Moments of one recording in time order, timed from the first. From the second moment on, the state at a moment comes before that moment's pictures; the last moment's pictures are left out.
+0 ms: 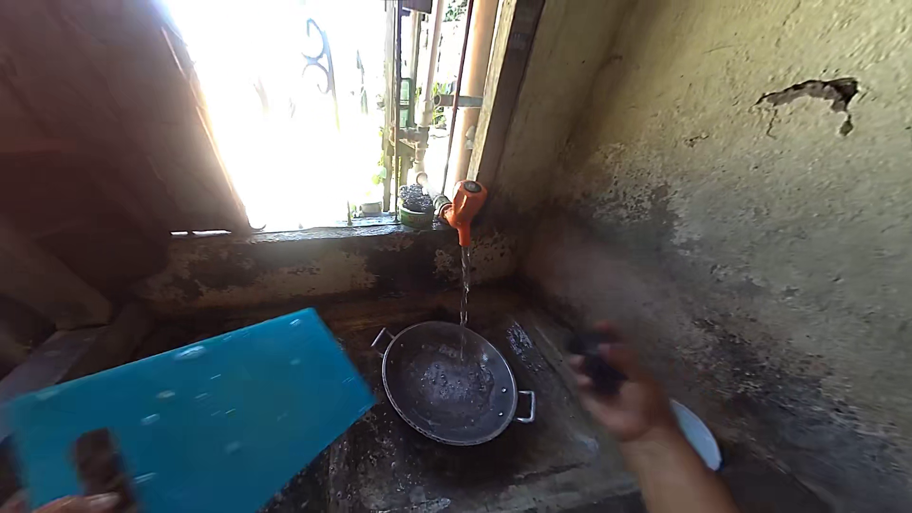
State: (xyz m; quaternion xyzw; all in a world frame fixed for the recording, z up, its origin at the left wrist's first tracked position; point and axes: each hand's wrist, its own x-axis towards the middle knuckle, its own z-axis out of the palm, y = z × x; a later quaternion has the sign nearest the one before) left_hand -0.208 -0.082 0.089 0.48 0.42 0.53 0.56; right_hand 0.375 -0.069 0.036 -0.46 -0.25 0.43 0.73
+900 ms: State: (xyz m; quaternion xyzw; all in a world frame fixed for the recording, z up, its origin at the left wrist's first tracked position) left_hand 0.019 -0.054 0.067 0.42 0.30 0.41 0.75; right_hand 0.238 0.003 0.042 -0.70 -0.50 0.05 0.50
